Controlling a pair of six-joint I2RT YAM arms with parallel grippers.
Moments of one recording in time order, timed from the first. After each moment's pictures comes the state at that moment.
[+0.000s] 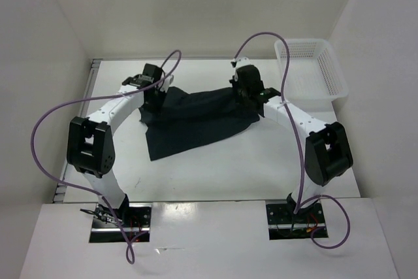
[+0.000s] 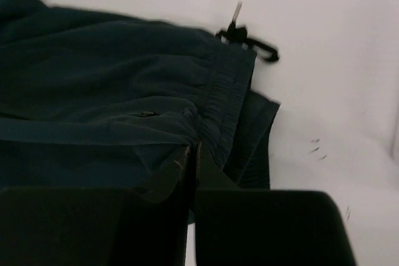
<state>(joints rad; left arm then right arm) -0.24 1.76 1.45 -0.74 -0.06 0.07 0.46 1.65 1.28 -0.22 0.22 0.06</state>
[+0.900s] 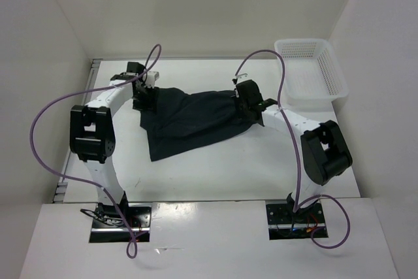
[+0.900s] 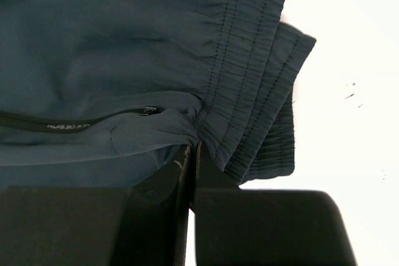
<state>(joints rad) -0.05 1.89 1.47 -0.70 0.14 0.07 0.48 1.65 1.09 -0.22 0.21 0.10</state>
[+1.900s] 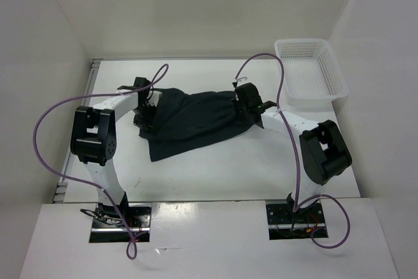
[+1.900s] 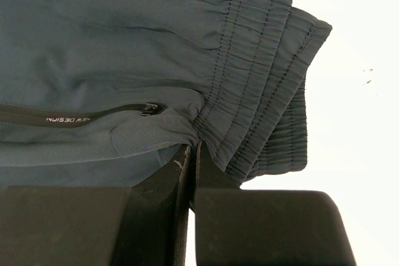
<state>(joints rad) -0.11 1.90 1.30 -0.75 0.05 0.07 0.48 1.66 1.05 -0.21 0.21 0.12</state>
